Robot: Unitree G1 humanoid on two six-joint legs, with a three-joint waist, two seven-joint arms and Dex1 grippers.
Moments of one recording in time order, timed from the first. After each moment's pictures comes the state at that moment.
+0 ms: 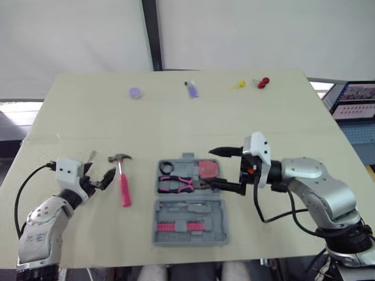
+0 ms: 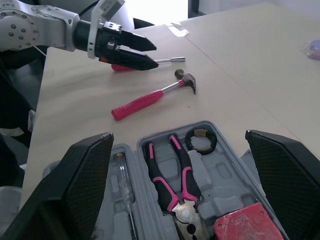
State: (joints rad) left arm -0.03 0.38 0.39 -0.22 -0.34 0.49 -0.25; right arm -0.39 -0.65 0.10 -0.39 0.54 0.56 0.95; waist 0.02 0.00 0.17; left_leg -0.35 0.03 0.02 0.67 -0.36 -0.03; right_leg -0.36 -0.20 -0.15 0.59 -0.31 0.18
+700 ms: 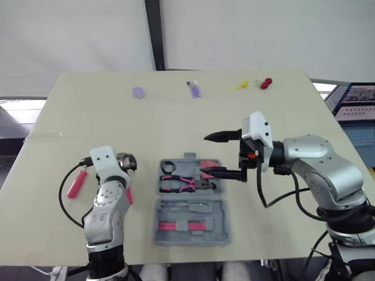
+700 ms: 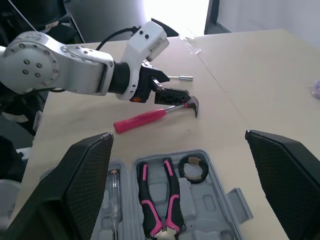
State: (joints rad) left arm -0.22 -0.01 0.26 -0.33 -0.11 0.77 0.34; right arm -0.61 -0.68 0.11 -0.34 0.56 0.61 1.03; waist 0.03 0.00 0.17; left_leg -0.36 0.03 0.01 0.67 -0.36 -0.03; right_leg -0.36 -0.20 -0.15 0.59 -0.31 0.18
